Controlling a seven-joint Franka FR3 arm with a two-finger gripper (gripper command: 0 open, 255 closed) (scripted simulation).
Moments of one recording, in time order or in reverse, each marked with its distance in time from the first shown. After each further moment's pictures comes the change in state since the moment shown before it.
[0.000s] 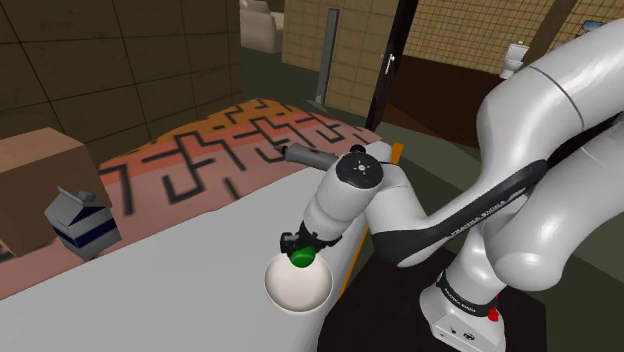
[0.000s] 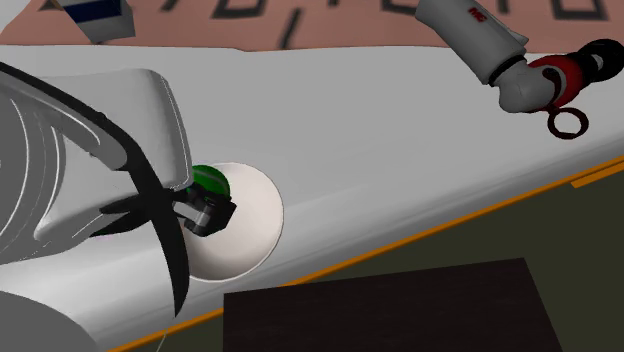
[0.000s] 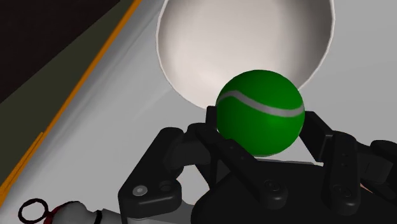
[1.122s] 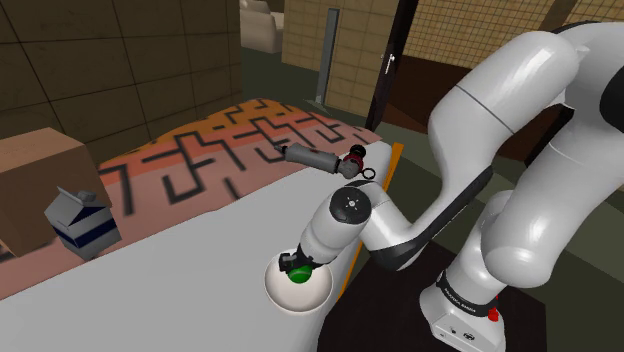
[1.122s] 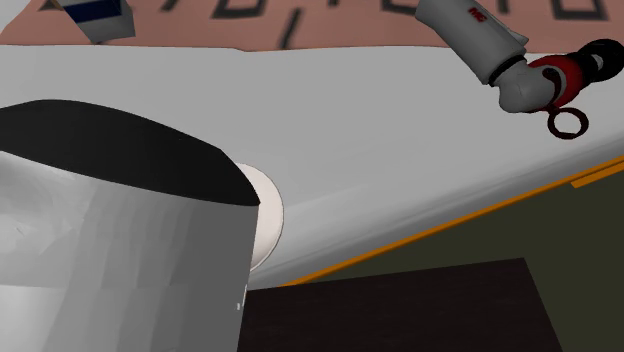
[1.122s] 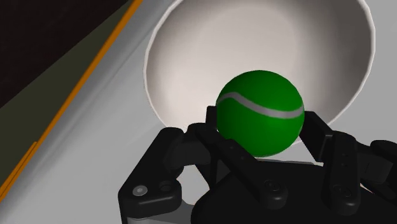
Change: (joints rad) arm -0.148 0.223 0.086 0.011 -0.396 0.144 0.338
